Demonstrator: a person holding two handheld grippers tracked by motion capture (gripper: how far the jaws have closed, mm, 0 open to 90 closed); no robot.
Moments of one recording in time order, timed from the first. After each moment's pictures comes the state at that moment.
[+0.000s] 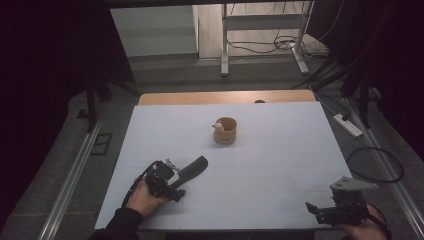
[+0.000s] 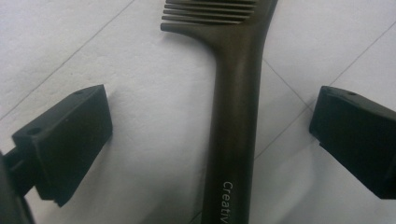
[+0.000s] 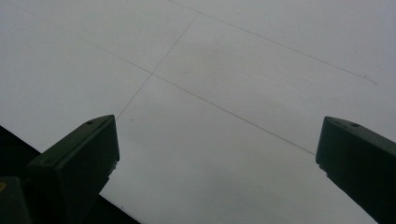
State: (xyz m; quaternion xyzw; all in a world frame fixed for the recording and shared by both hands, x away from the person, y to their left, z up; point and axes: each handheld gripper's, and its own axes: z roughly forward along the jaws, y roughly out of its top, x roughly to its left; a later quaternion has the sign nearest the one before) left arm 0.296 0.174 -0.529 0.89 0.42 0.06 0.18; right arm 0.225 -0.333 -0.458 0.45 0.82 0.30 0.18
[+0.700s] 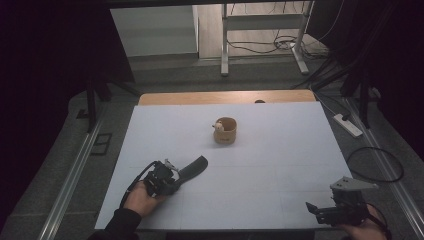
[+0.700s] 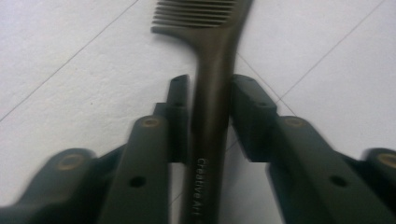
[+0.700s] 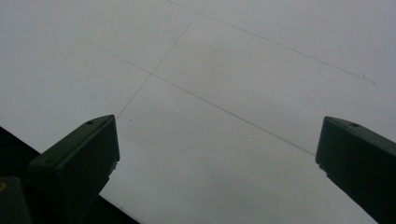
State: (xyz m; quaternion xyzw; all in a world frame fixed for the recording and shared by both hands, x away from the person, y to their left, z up) left arm 0.286 0.172 -0.515 0.89 0.42 0.06 0.18; right arm 0.225 -0.333 -0.458 0.45 0.82 0.30 0.18
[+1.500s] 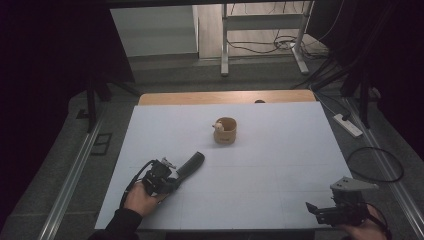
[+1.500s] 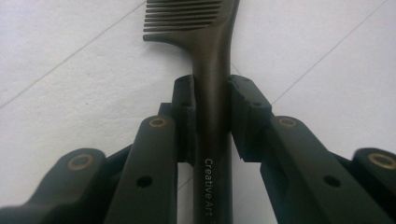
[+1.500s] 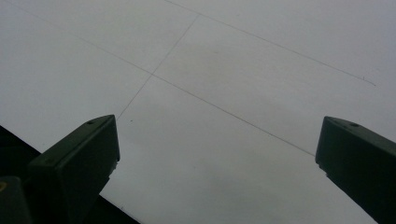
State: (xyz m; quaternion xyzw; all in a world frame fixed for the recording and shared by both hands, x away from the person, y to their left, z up) left arm 0.287 0.178 -0.512 0.87 0.44 0.04 0.21; right arm 0.224 -0.333 -0.458 0.44 0.82 0.30 0.18
